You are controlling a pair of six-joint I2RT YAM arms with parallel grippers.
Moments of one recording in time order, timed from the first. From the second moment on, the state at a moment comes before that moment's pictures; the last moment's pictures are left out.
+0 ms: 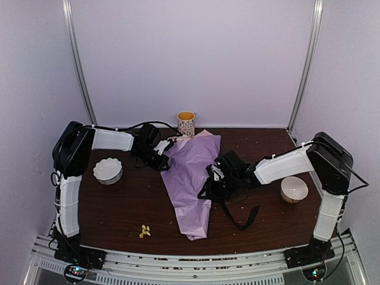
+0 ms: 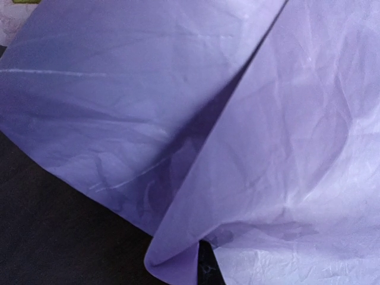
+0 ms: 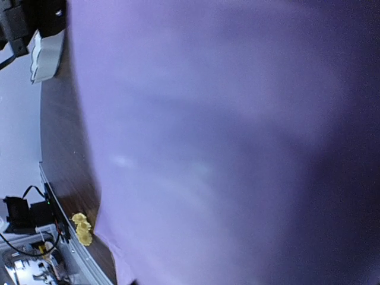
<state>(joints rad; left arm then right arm) -0.50 2.17 1.50 -0.38 0.30 0.05 0.81 1.88 1.03 -0.03 -0.35 0.82</state>
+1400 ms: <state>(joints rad) -1.22 2.08 1.59 -0.39 0.47 0.97 0.76 1.91 1.10 -0.11 -0.44 0.71</state>
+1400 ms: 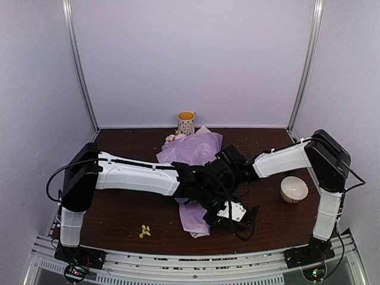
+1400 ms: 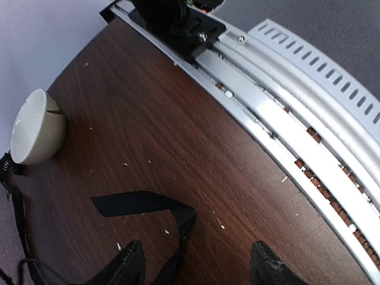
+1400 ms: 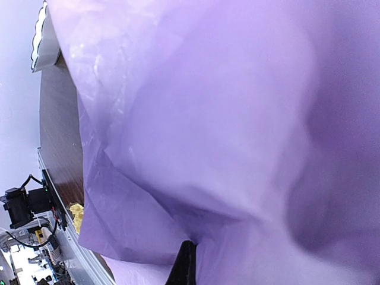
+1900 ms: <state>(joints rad) -1.26 2.30 1.73 -0.43 0.23 0.95 0.75 1.92 1.14 -0.19 -0.42 0.65</state>
